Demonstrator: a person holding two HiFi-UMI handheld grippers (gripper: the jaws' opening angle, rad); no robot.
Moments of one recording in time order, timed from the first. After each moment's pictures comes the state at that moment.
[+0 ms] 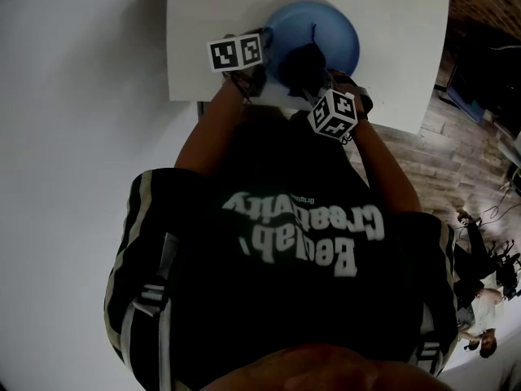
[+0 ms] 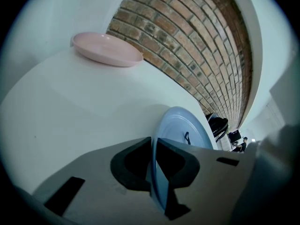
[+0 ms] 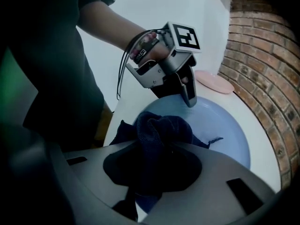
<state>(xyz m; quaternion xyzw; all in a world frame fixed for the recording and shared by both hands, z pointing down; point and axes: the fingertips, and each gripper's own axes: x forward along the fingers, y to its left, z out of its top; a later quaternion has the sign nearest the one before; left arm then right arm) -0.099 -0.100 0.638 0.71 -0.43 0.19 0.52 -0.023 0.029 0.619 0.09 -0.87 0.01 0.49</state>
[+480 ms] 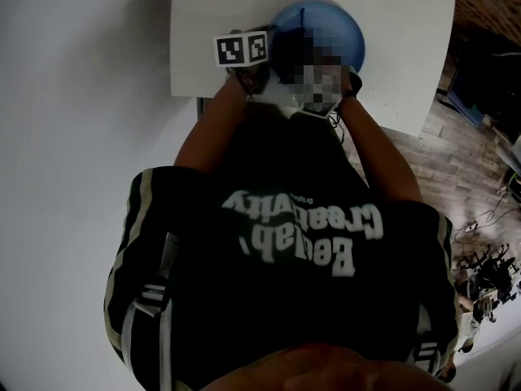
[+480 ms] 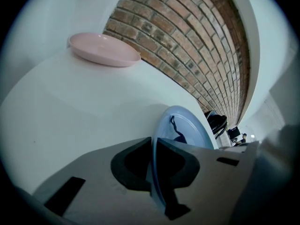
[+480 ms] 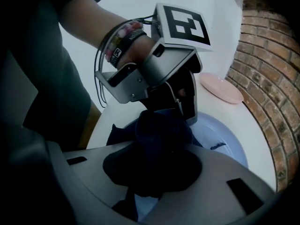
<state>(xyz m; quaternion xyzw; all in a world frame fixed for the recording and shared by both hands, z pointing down) -0.098 -0.099 0.641 0.72 -0.42 0.20 0.51 -0.073 -0.007 0.628 0.06 -0.87 -0.01 0.50</state>
